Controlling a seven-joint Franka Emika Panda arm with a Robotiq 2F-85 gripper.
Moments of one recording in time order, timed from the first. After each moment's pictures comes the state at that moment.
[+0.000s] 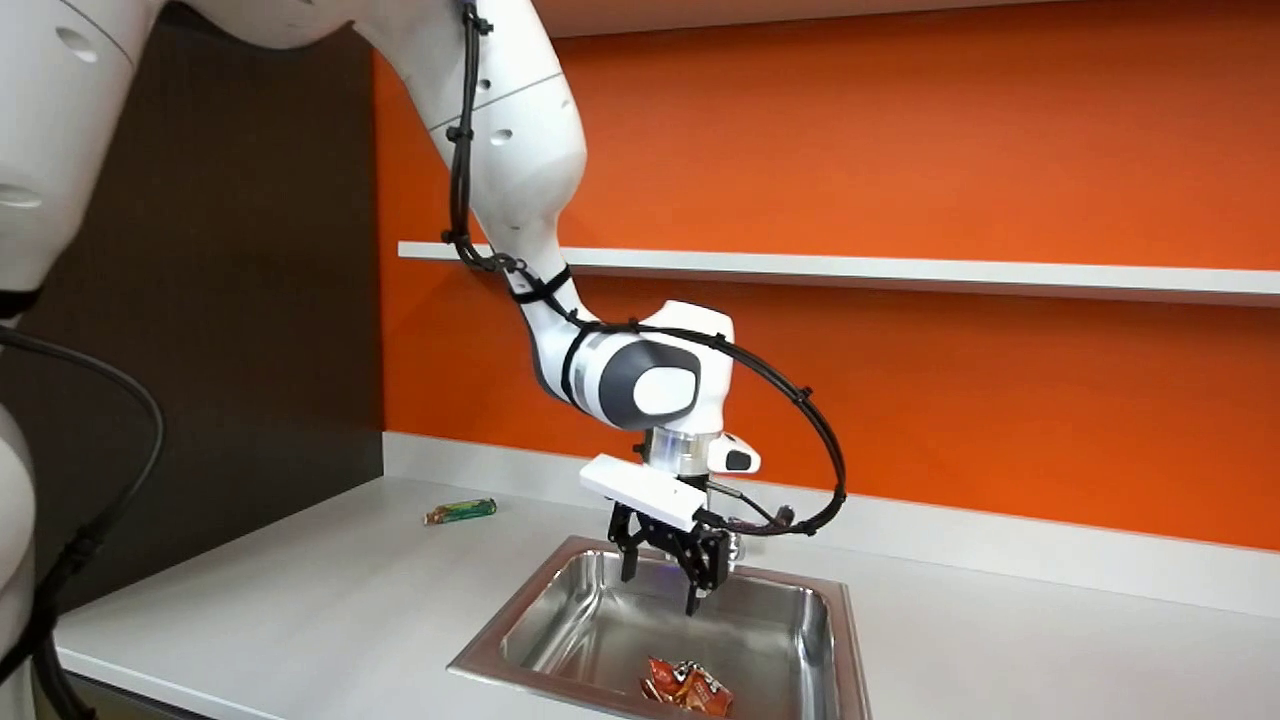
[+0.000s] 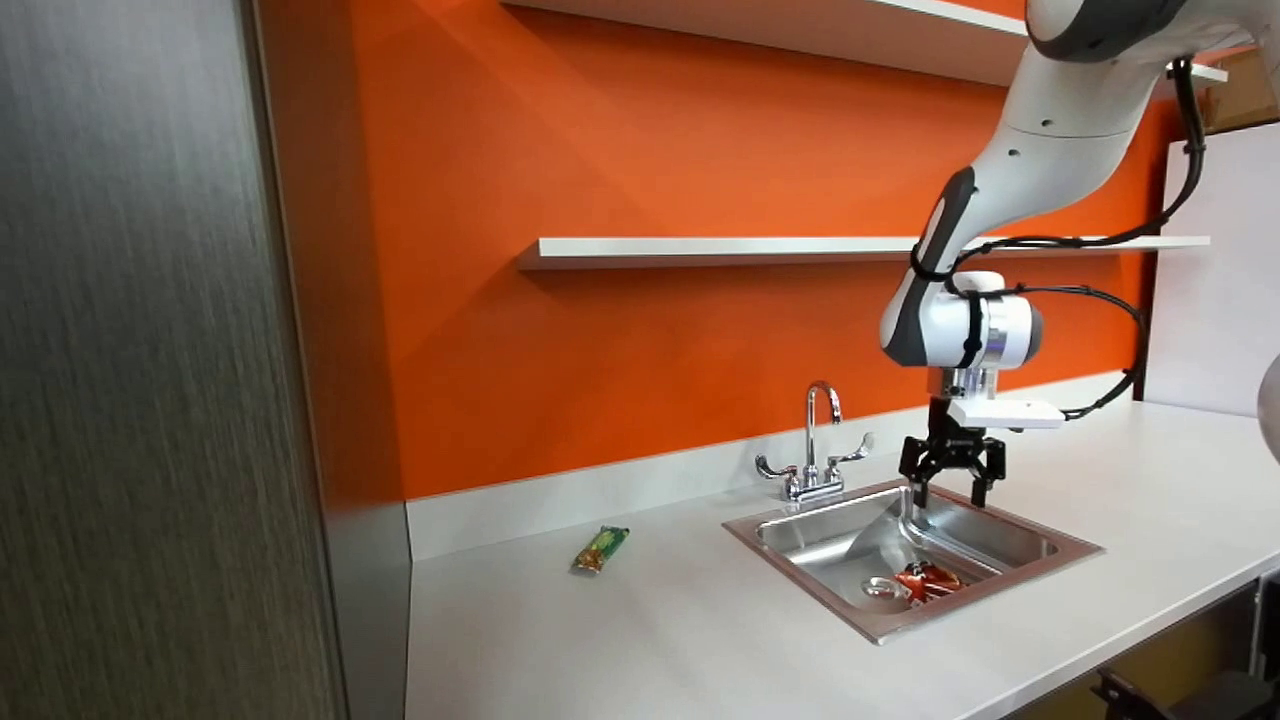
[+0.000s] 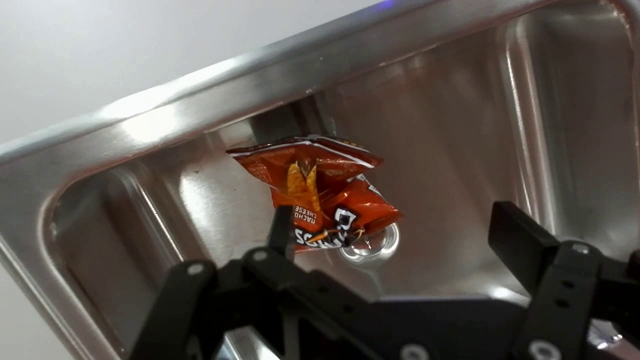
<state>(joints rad) -0.25 0.33 -0.21 -2.27 0.23 2.56 -0.39</state>
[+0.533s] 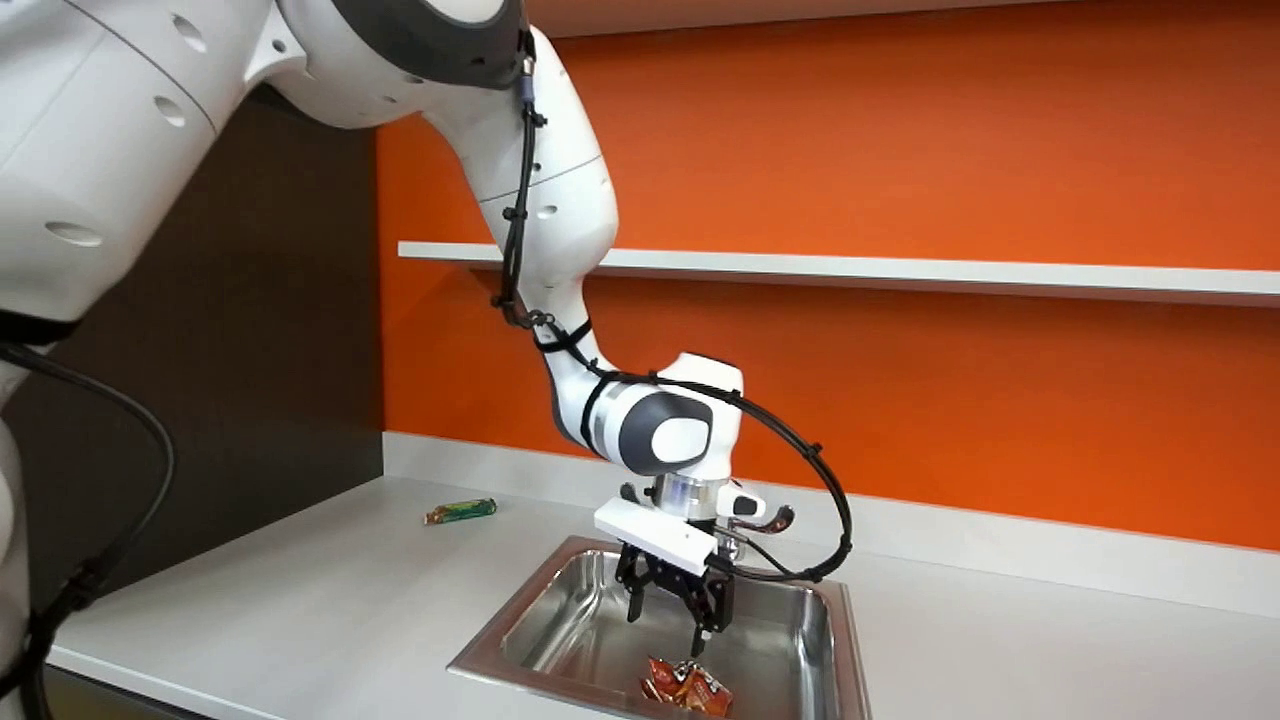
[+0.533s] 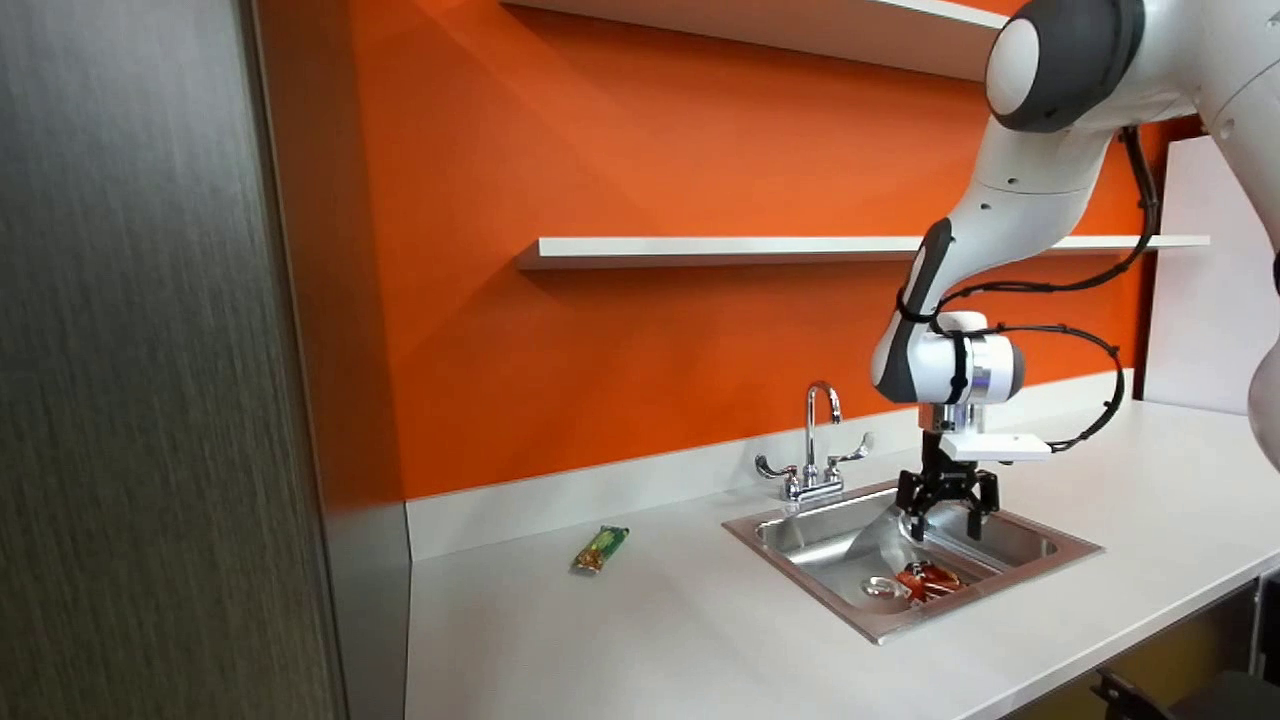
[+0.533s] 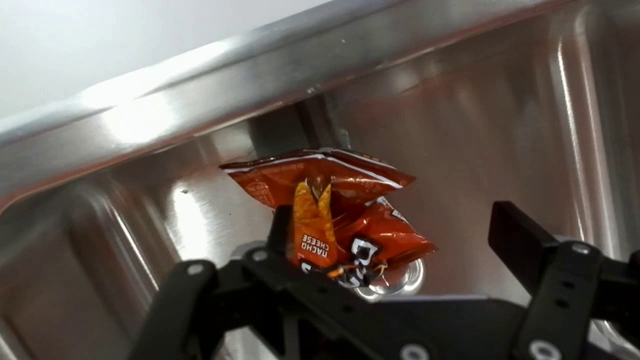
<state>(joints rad) -0.30 0.51 -0.17 -2.15 0.22 2.56 -0.39</state>
